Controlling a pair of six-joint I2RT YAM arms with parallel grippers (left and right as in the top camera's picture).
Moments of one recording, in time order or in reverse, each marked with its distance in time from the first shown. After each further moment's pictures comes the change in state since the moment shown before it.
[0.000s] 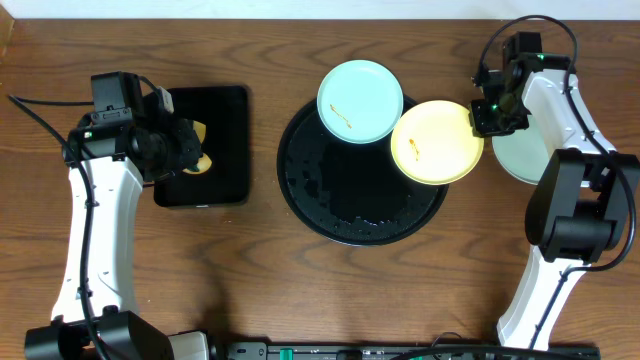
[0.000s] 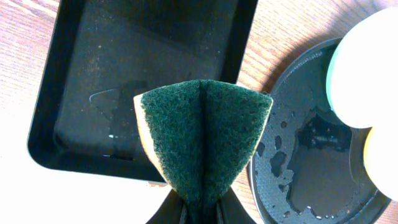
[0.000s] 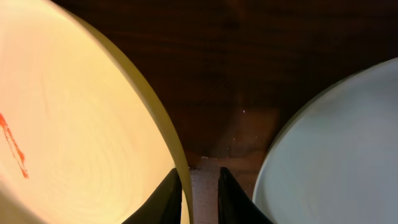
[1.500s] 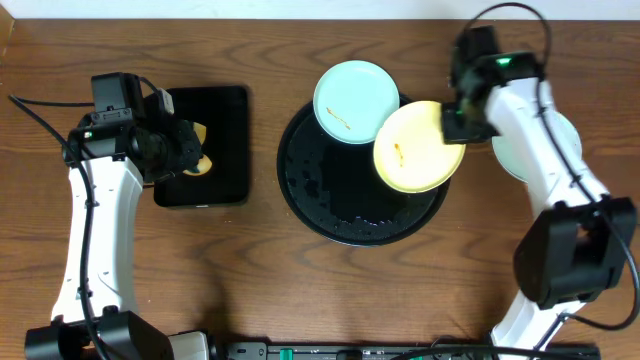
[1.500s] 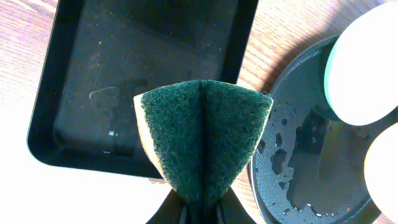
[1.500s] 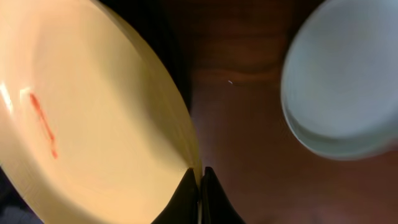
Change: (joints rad) left arm 0.000 0.000 0.000 -0.009 0.000 0.000; right arm 0.278 -0.261 -0.061 -0.177 0.285 0.347
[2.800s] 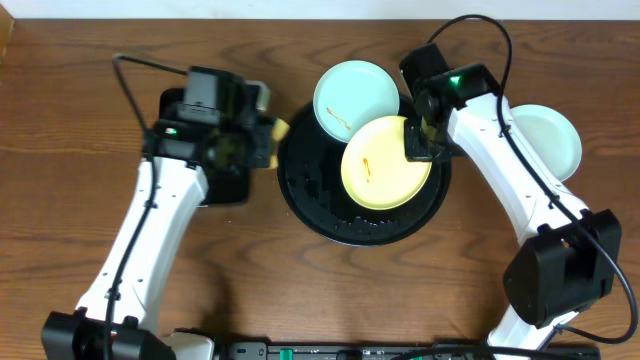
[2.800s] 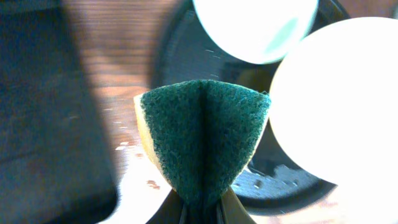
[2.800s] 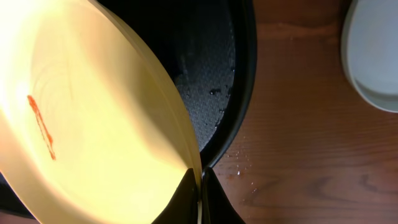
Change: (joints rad) left arm -0.386 0.000 0.000 0.111 -0.006 0.148; right arm 0.154 -0.047 -0.045 -0.060 -0.050 0.200
